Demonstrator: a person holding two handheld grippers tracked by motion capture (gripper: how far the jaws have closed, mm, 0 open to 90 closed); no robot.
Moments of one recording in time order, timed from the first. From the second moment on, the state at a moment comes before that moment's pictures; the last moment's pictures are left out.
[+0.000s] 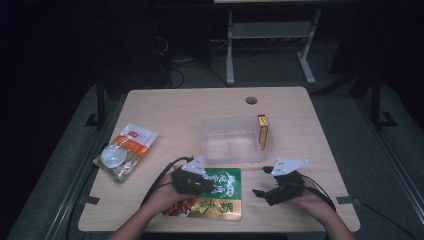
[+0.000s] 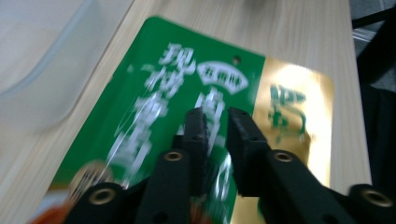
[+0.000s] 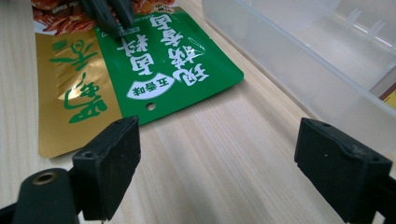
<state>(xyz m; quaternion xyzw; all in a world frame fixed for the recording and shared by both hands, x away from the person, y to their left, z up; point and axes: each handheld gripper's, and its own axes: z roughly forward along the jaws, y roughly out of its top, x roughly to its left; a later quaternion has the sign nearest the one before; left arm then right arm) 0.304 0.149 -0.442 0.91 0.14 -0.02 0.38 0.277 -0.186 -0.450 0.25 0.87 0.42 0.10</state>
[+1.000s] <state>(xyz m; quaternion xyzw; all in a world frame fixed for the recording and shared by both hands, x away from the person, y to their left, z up) 0.351 0.195 -0.471 0.91 0.10 -0.01 0.39 0.285 -0.180 -0.458 0.25 0.88 0.40 0.08</state>
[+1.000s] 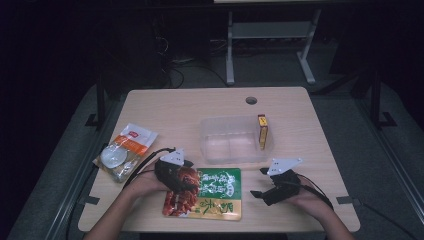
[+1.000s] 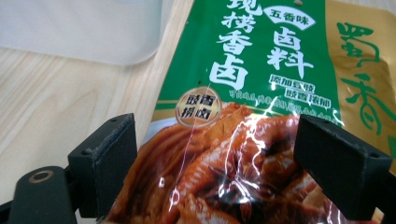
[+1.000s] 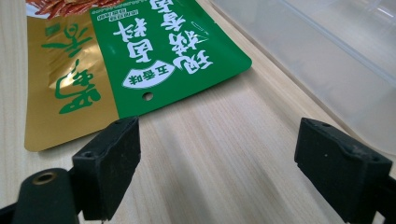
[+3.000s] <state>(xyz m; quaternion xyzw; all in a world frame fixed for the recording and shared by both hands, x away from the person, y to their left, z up) 0.313 0.207 -0.410 0.86 0.18 0.01 0.48 0.283 -0.174 -0.453 0.24 0.89 0.39 -0.01</state>
